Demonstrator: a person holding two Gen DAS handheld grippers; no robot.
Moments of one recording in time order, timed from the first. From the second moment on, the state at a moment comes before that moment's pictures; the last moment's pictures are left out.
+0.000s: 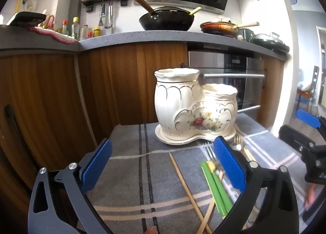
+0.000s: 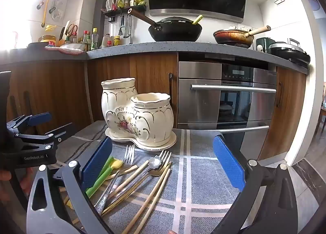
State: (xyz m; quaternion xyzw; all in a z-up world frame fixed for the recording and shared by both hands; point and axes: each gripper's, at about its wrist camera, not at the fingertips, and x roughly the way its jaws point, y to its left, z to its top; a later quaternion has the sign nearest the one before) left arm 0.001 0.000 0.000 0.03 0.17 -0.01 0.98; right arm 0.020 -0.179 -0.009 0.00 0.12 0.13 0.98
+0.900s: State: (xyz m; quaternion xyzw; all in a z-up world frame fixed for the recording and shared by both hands) left arm 0.001 0.005 -0.001 0.02 0.17 0.00 0.99; right arm 0.020 -0.177 -0.010 -0.01 0.13 0.13 0.98
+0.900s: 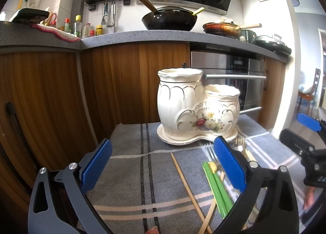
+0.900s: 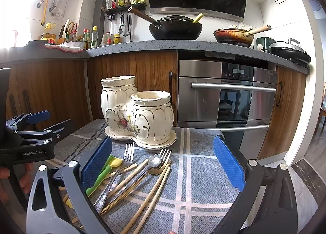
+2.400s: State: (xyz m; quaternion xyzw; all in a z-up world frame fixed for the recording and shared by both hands) left arm 0.002 0.005 -0.001 0.02 0.17 0.00 0.98; right arm 0.022 -0.176 -0.012 -0.01 0.13 0.13 0.98
